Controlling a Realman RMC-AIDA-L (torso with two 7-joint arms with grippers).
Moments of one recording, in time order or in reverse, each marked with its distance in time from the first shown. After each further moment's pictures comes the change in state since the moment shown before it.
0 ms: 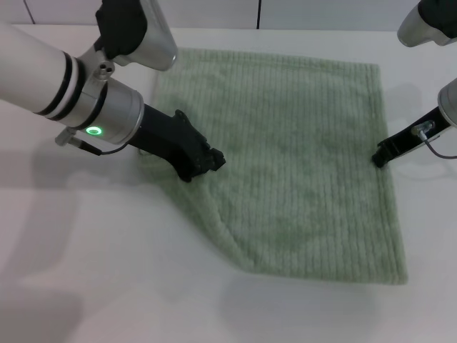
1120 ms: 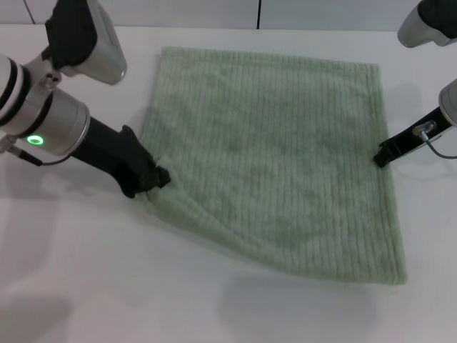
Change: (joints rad) left arm 0.052 0.026 -0.081 -0.088 0.139 -0.150 -0.006; right arm 0.002 0.000 0.000 0.000 -0.012 -0.001 -0.001
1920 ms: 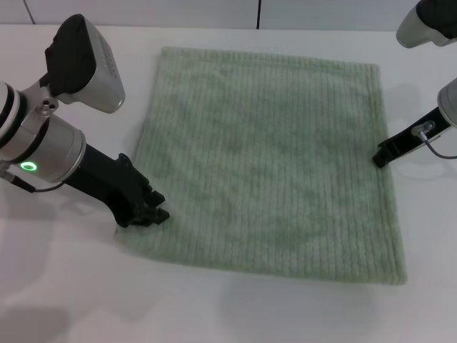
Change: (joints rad) left arm 0.053 -0.030 0.008 -0.054 0.040 -0.079 -0.012; right arm 0.002 0.001 0.000 0.002 0.000 0.000 0.000
